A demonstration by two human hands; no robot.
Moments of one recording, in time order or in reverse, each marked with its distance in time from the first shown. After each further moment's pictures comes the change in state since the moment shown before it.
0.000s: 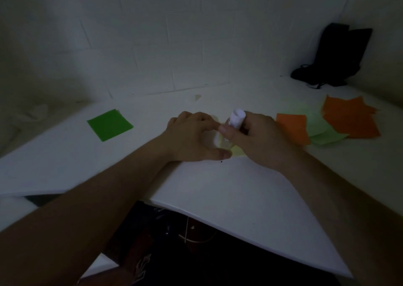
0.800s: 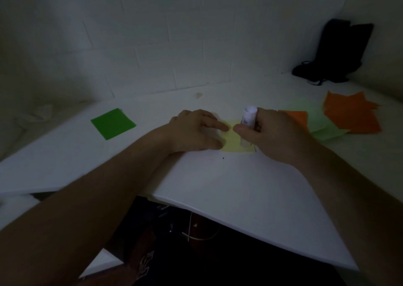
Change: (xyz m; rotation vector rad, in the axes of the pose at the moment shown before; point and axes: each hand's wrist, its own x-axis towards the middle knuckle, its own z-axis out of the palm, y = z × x) left_hand 0.000 0.003 -0.019 -0.225 -0.117 -0.056; right_hand -0.006 0.012 -0.020 -0.211 0.009 -0.021
